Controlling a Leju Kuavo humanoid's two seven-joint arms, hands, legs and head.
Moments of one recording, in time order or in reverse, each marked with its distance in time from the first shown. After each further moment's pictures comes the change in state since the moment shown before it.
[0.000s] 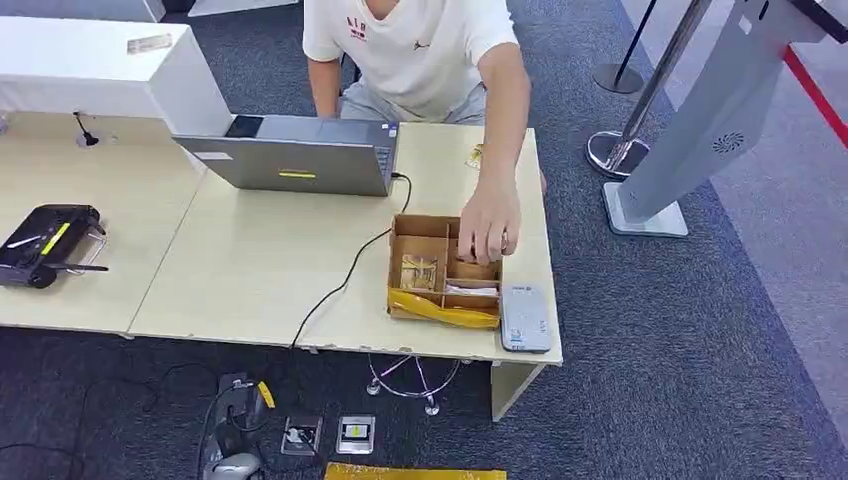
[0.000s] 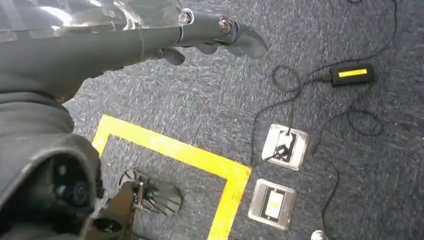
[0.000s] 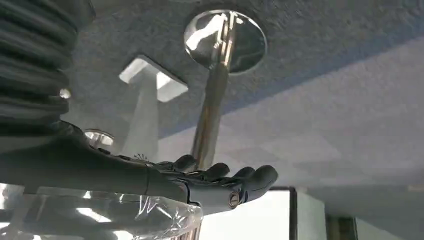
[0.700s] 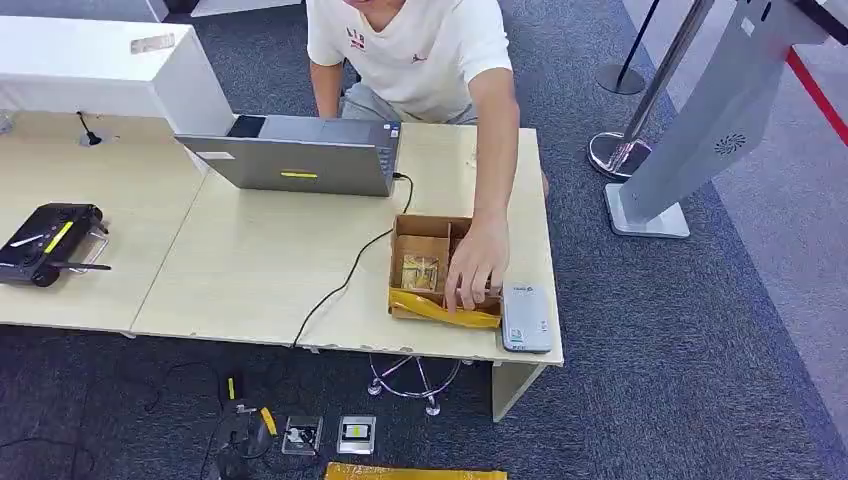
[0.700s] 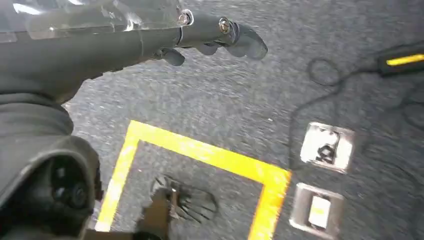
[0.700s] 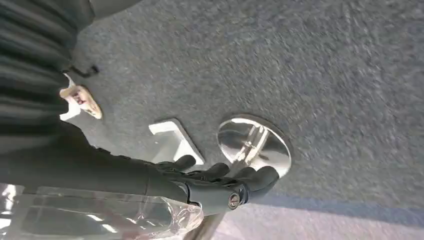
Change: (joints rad) left arm 0.093 0.014 -0.032 -0.007 0.000 -0.047 0.050; right arm -0.058 -0.048 0.021 0.522 0.096 -0.001 0.074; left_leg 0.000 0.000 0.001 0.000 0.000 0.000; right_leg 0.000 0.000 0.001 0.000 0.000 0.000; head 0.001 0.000
